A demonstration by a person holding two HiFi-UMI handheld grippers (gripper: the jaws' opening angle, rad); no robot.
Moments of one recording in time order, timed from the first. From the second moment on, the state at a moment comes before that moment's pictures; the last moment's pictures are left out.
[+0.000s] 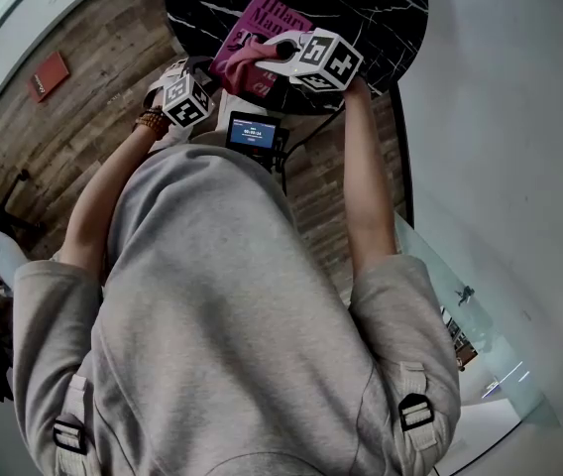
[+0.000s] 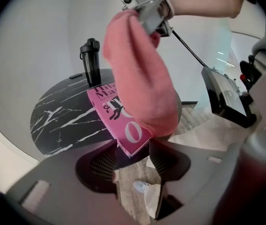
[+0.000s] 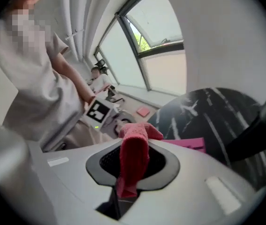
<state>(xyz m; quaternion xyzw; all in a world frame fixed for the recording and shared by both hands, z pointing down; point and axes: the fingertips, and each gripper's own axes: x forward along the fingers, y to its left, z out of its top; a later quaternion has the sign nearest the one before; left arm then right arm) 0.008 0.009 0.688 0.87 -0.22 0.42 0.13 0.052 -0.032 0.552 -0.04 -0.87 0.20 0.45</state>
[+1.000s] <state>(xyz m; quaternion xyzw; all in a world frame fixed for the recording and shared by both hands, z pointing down) 0.011 0.008 0.689 0.86 -0.23 0.43 0.13 0.083 -0.144 0.669 0.21 -0.77 -0.01 0.60</state>
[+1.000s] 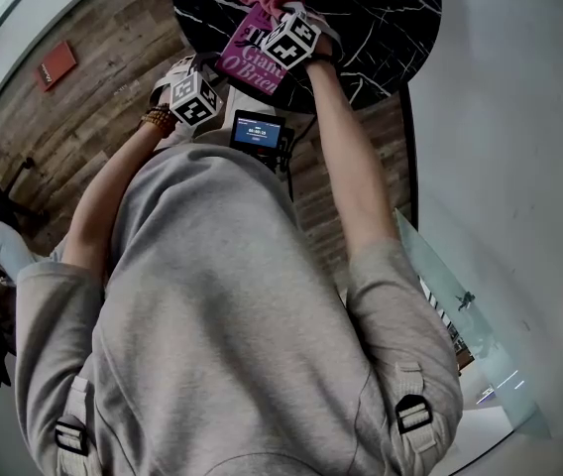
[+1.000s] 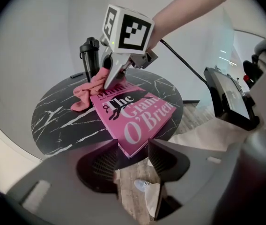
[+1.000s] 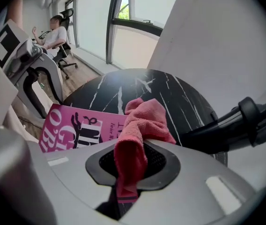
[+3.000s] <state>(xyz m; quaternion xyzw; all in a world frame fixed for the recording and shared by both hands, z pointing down) 0.014 0.009 0.693 0.86 -0.22 0.45 0.12 0.036 0.000 0.680 0.06 -0.79 0.07 0.61</state>
